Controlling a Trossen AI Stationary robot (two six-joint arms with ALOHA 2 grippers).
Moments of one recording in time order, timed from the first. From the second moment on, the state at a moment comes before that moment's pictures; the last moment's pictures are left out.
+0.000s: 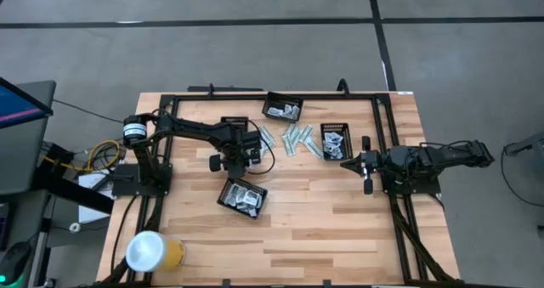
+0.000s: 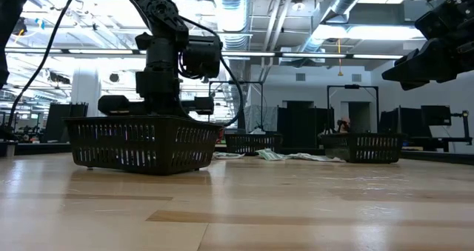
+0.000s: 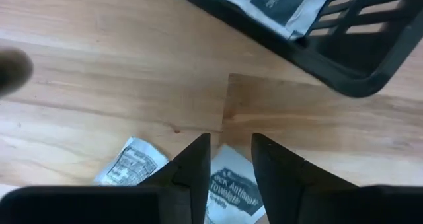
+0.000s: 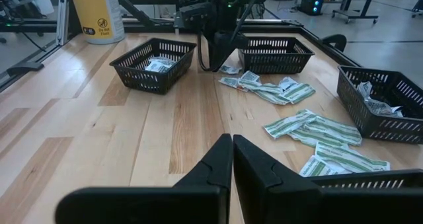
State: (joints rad) left arm 0.17 1.66 1.08 -0.75 0.14 1.69; right arm 0.17 0.08 0.10 -0.29 0.26 0.03
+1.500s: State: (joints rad) left arm 0.17 1.66 1.07 -0.74 0.16 1.66; right arm 0.17 0.08 0.10 -0.29 0.26 0.03
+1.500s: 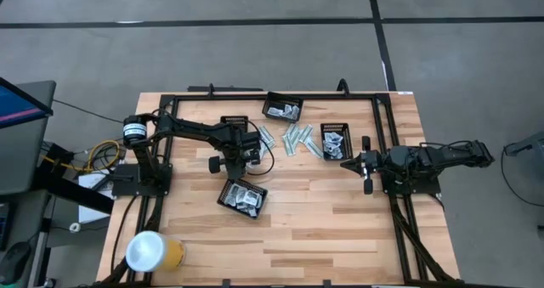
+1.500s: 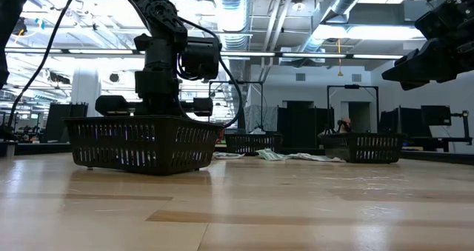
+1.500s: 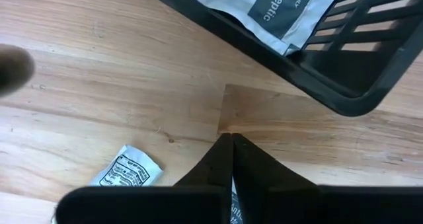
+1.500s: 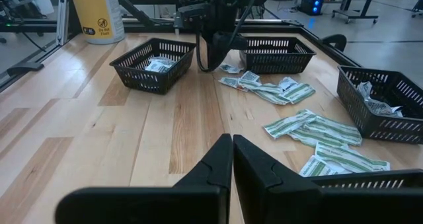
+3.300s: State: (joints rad) left arm 0.15 1.58 1.06 -0.78 0.10 1.60; right arm 0.17 0.08 0.10 -0.29 0.26 0.03
